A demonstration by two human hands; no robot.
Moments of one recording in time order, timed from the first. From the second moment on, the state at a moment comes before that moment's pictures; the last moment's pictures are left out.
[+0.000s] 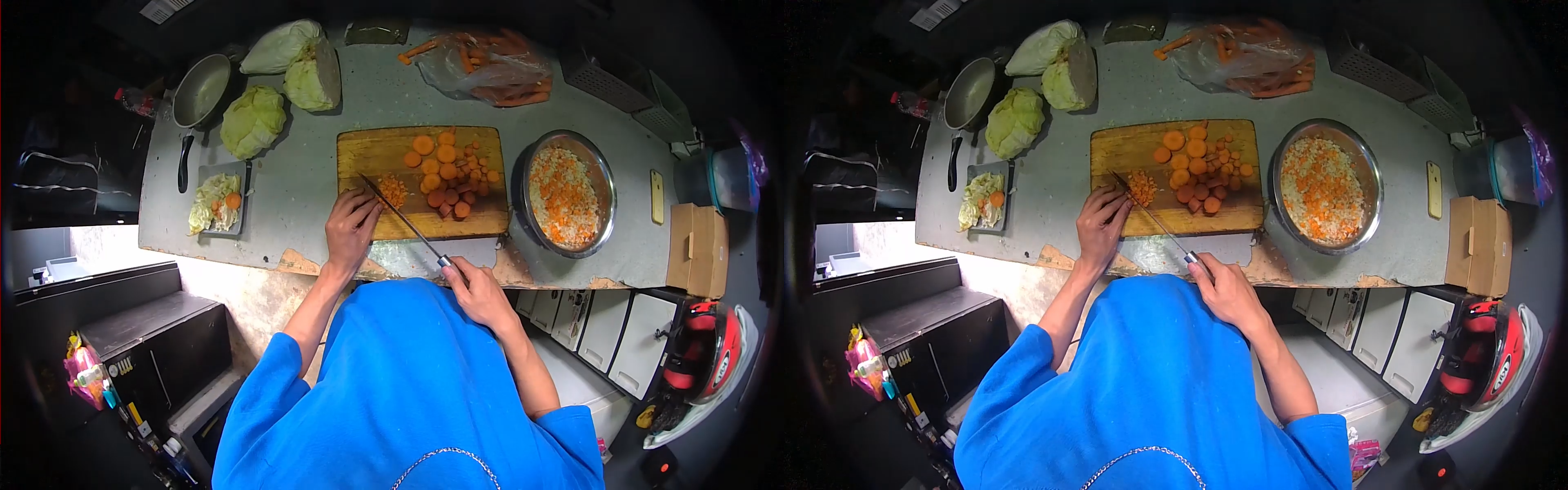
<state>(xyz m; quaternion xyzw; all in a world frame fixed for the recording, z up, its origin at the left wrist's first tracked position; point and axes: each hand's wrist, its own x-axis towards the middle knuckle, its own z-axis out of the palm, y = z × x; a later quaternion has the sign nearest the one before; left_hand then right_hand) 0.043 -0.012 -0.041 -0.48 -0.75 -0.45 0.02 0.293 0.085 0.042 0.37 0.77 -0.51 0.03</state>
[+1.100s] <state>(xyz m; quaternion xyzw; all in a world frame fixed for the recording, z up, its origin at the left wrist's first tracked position) 0.049 -0.020 -0.039 -0.42 -0.77 -0.48 -0.02 0.296 0.091 0.035 0.38 0.79 -0.49 0.03</state>
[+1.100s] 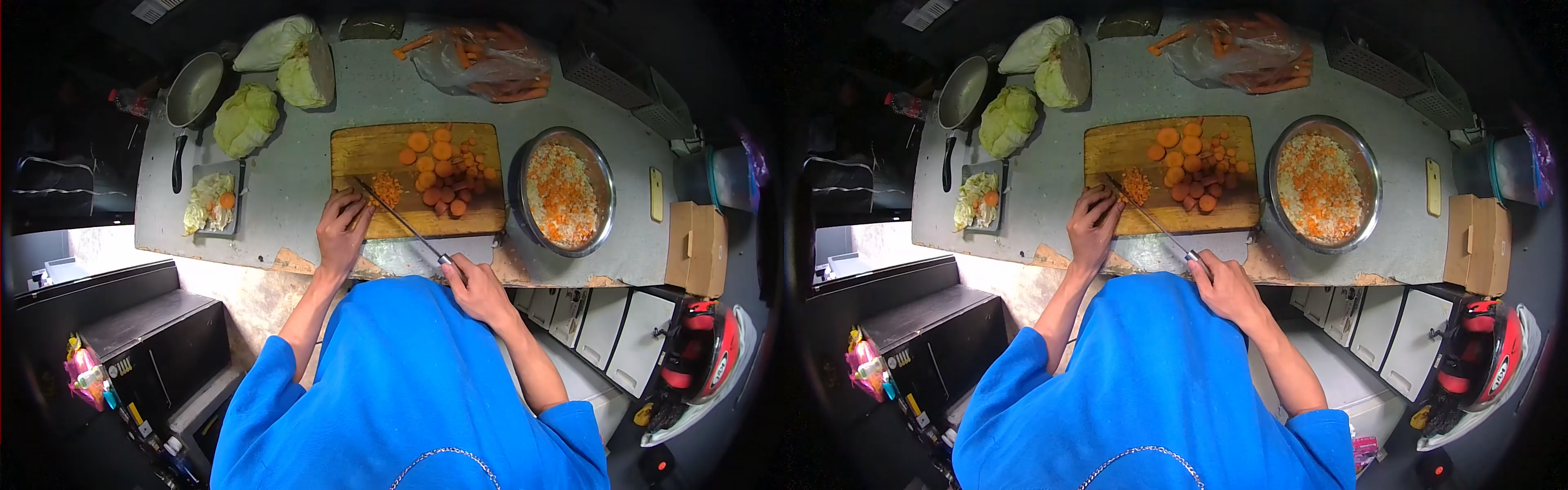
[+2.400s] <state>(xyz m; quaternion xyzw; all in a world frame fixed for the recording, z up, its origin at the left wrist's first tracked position) 0.037 -0.012 -0.038 -0.47 -0.77 -0.44 -0.02 0.291 0.102 0.027 0.37 0.83 -0.42 0.04</state>
